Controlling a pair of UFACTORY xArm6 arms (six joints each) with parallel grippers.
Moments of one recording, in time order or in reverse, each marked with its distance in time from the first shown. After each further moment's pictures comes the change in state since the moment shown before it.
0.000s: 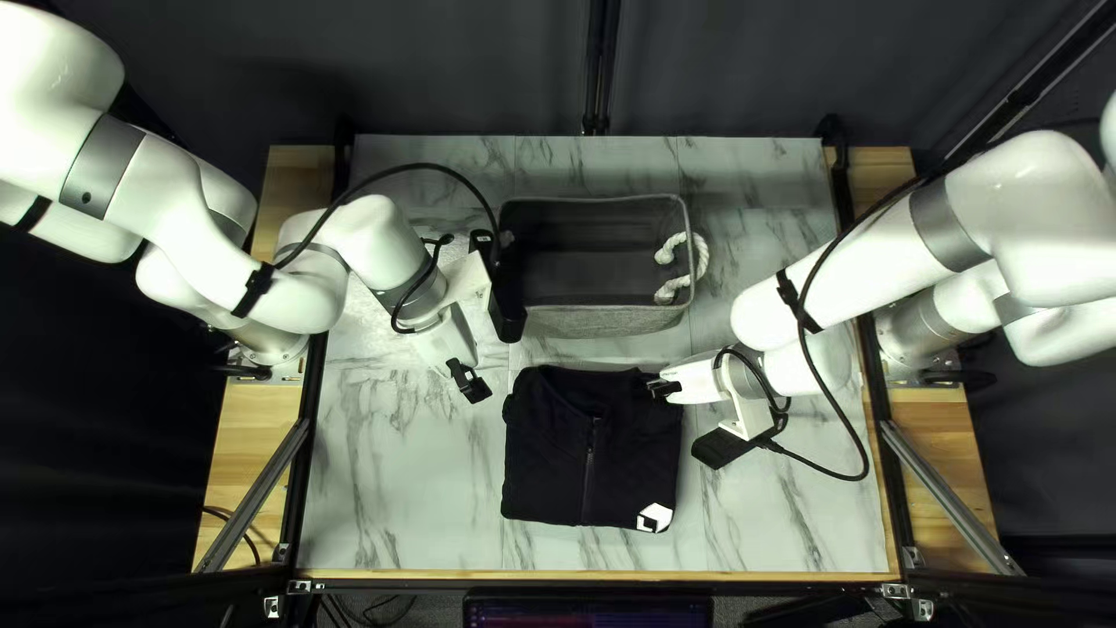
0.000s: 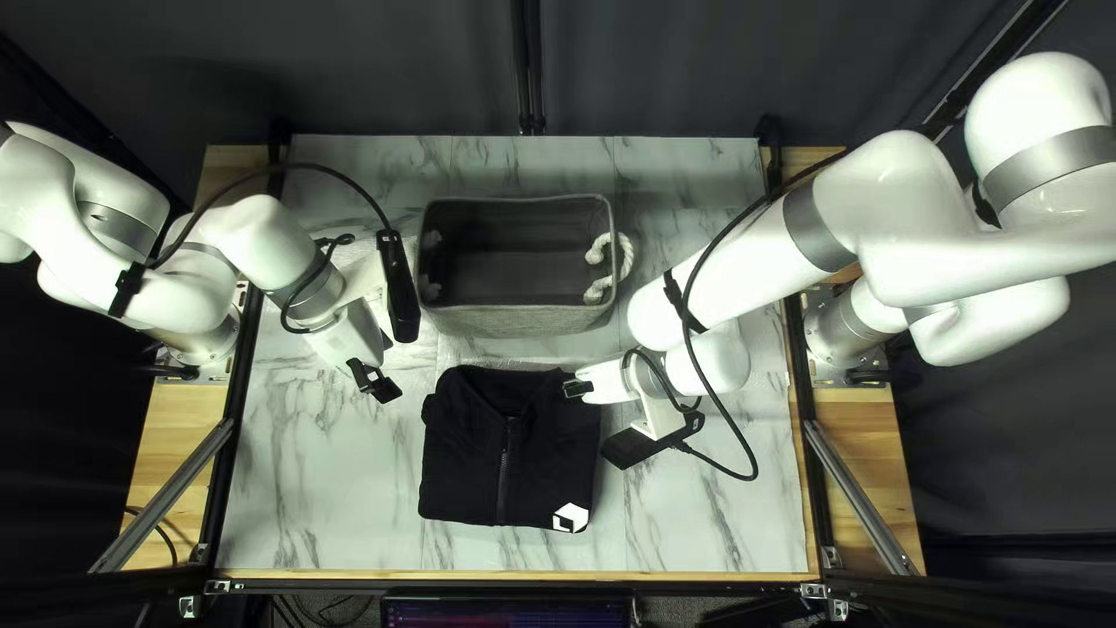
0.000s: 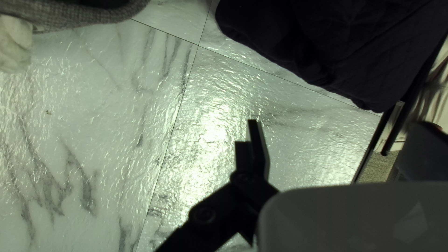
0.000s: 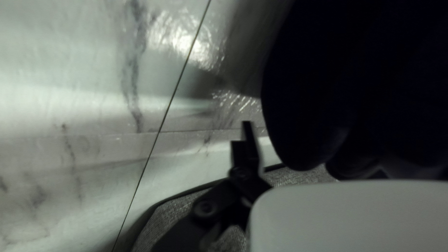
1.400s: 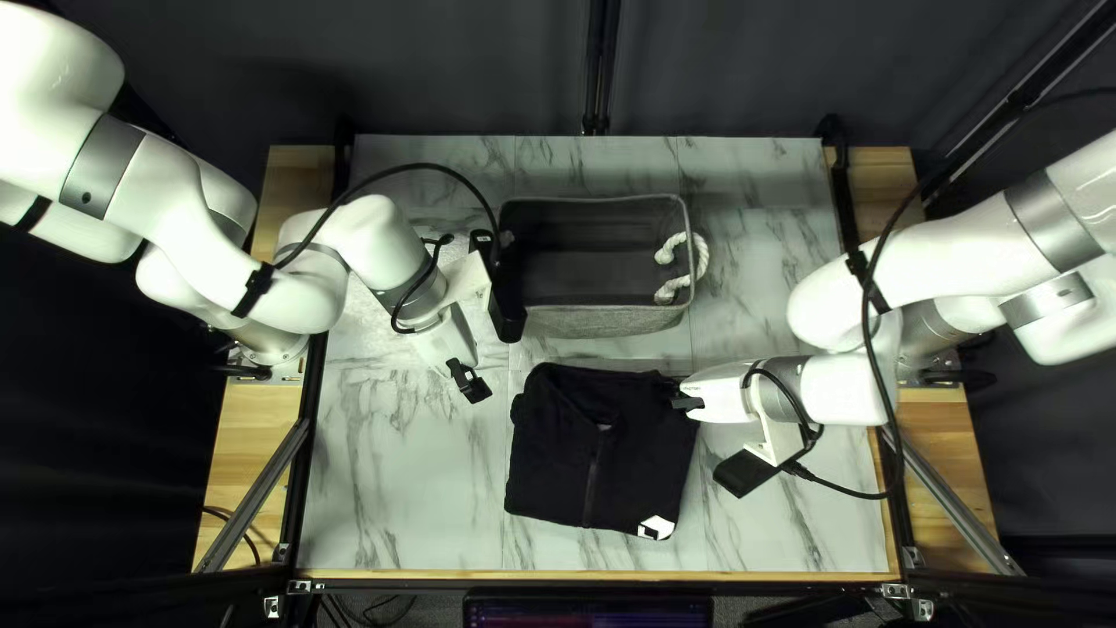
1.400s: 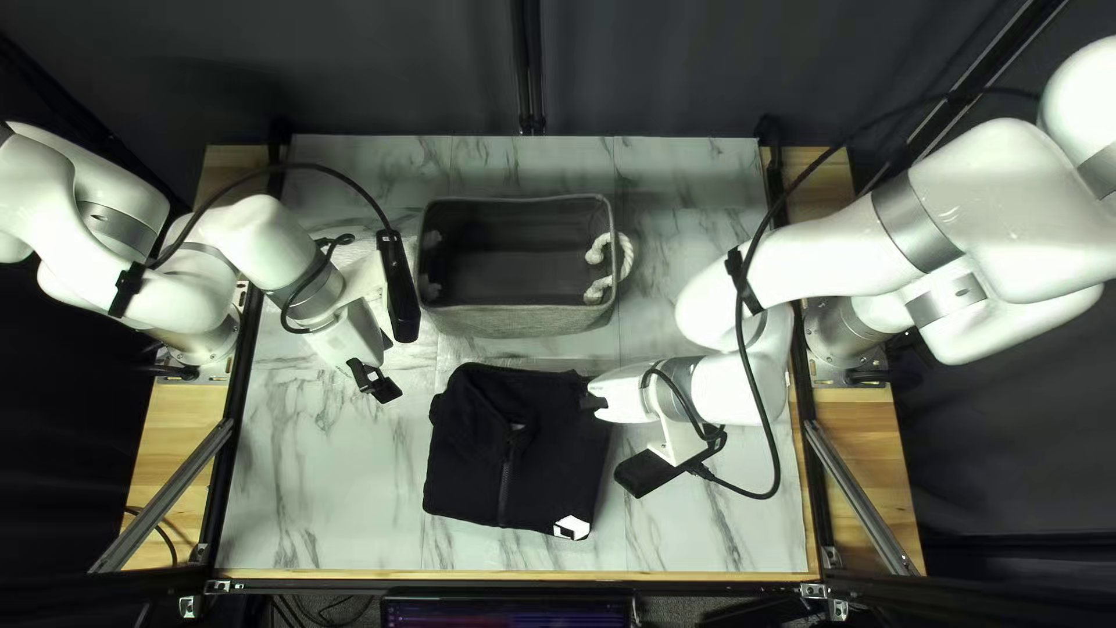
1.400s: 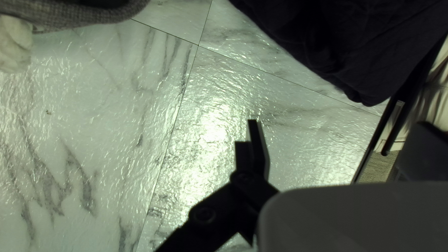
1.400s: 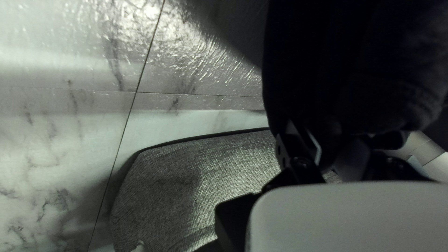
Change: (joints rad) left arm 0.000 -0.001 0.000 0.000 0.001 -0.001; right arm 0.183 -0.258 0.109 0.696 0.200 -0.581
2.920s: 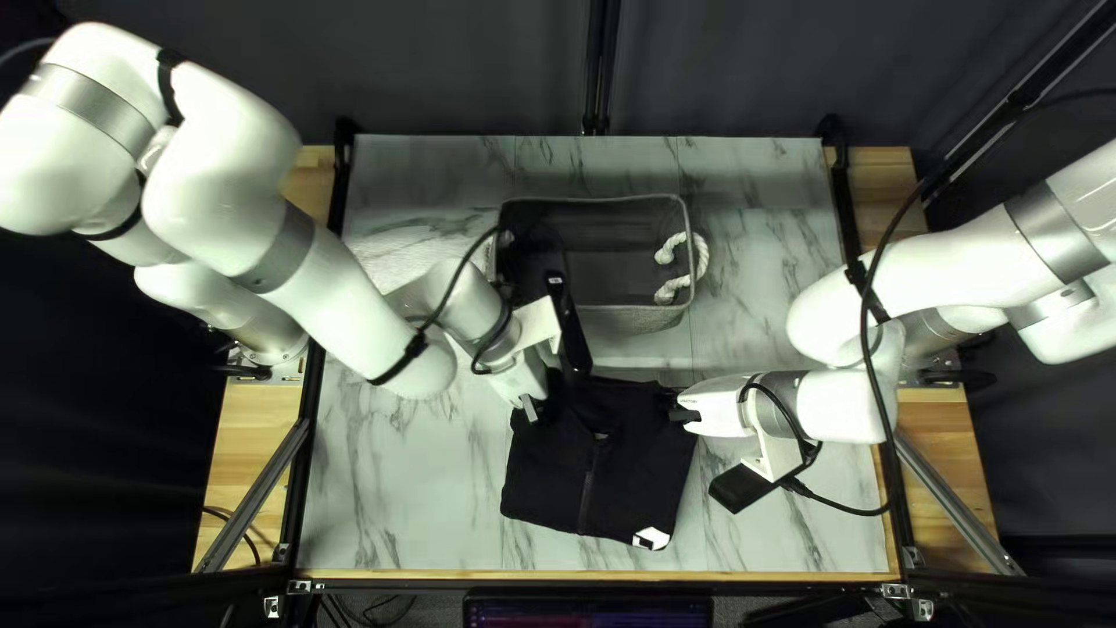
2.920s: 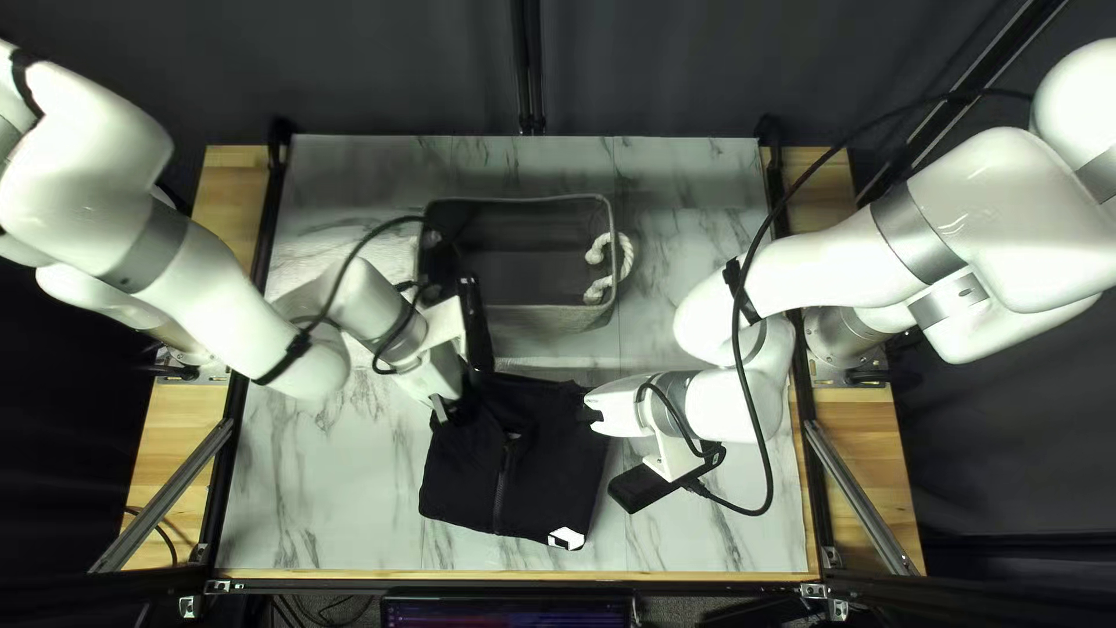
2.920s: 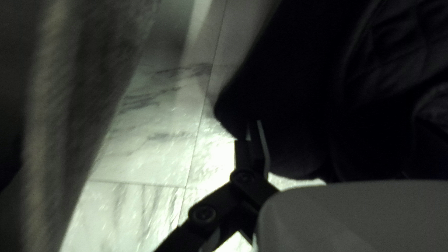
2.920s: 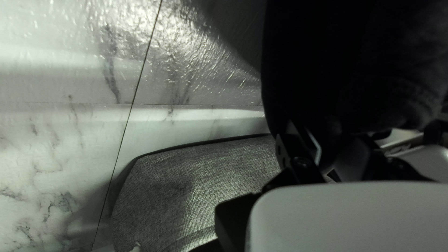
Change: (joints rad) left arm -0.118 0.636 -0.314 -0.496 -0.365 0.549; right arm 0.038 0.017 -0.029 0.079 0.036 -0.038
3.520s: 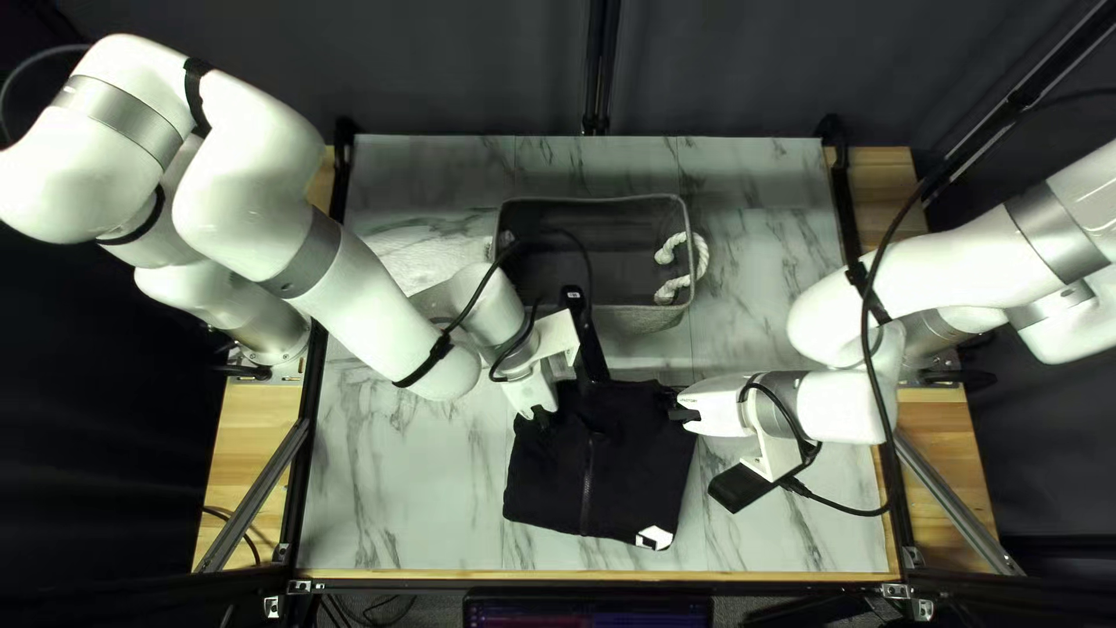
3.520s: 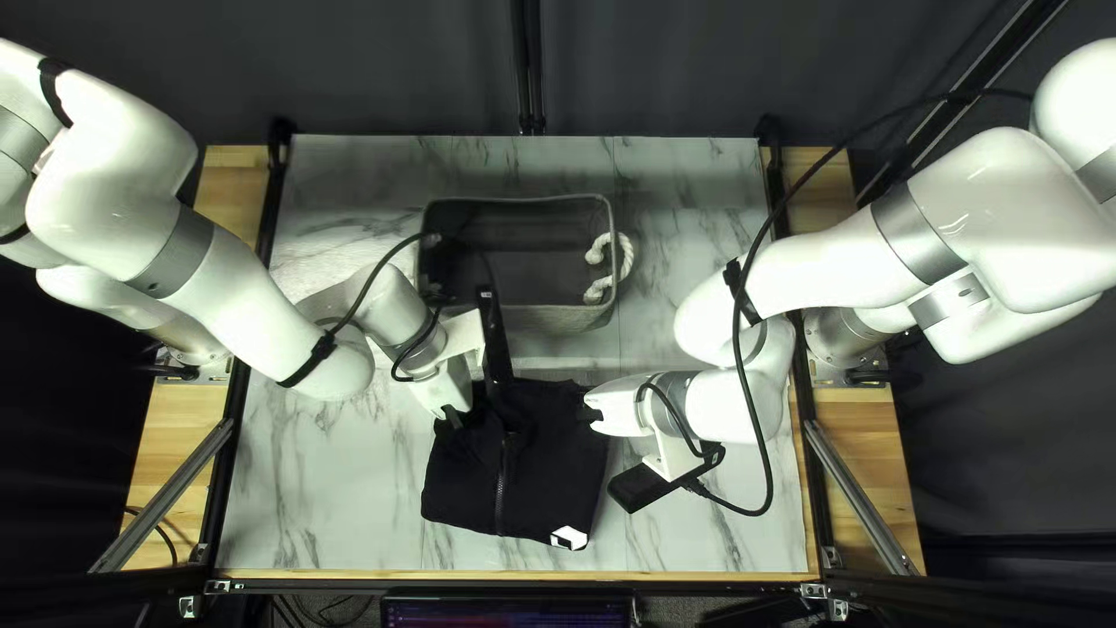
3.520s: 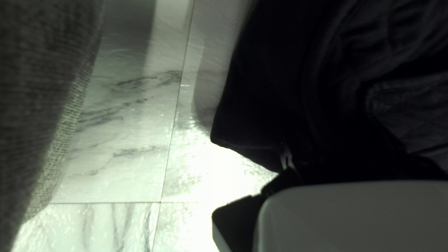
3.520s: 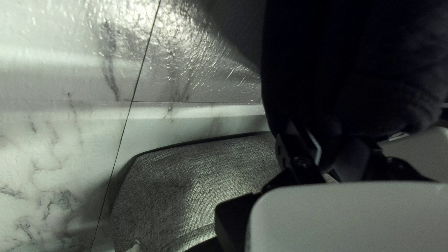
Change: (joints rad) left arm 0.015 0.015 -0.047 0.082 0.108 -0.049; right arm 0.001 -0.008 0.004 -0.008 0.009 0.008
